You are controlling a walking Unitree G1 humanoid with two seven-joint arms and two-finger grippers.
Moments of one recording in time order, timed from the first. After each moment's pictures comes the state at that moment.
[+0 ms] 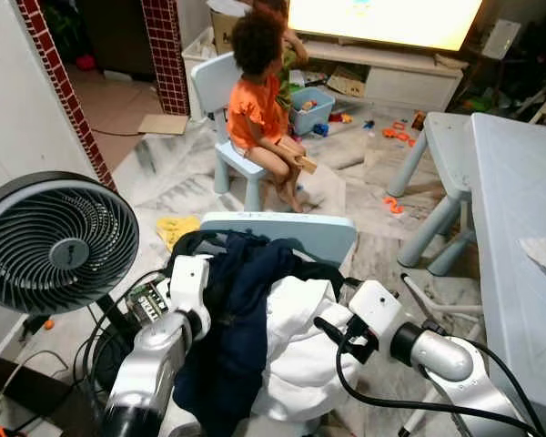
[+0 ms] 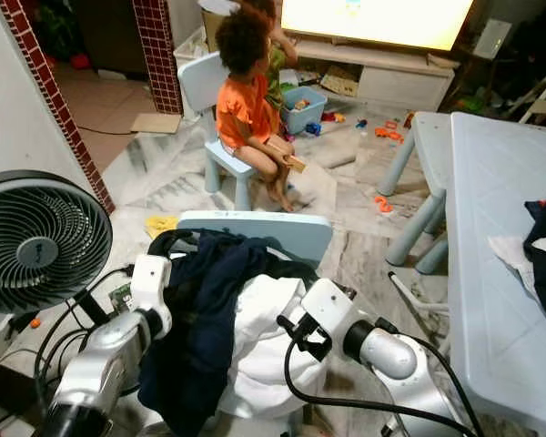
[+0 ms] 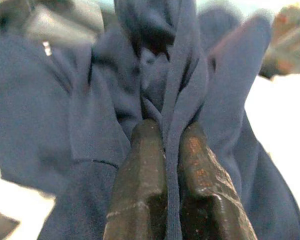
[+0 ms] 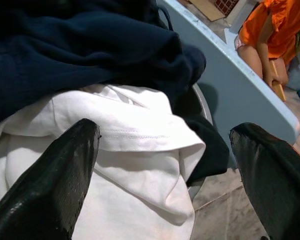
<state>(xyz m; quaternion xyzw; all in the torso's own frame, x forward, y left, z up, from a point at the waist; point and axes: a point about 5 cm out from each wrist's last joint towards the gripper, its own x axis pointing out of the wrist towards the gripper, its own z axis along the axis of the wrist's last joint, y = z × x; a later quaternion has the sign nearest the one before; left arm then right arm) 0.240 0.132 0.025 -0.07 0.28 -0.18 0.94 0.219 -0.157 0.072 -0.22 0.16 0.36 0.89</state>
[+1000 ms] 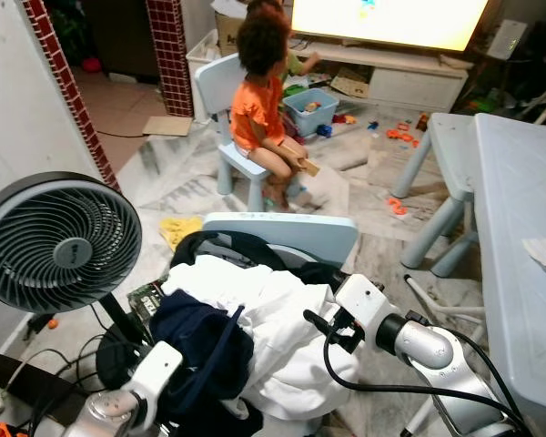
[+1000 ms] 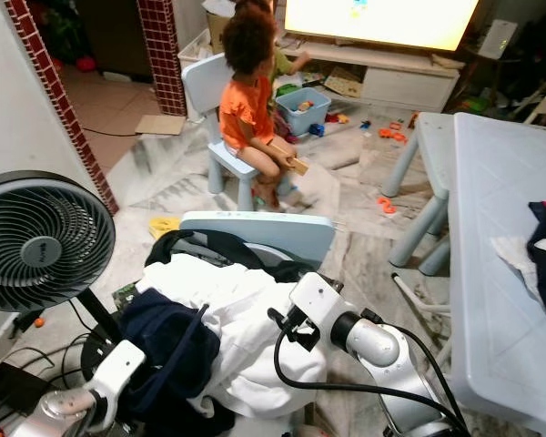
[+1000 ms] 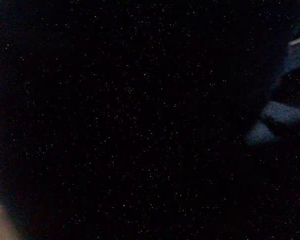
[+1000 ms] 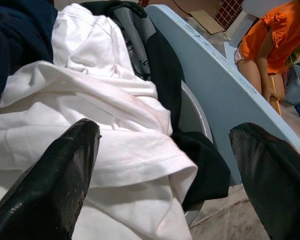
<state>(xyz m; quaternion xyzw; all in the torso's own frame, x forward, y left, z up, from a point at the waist) 0.173 0.208 -0.048 0.14 0.44 -0.23 0.86 0.235 -0.145 0.067 -0.23 0.14 0.36 0.89</state>
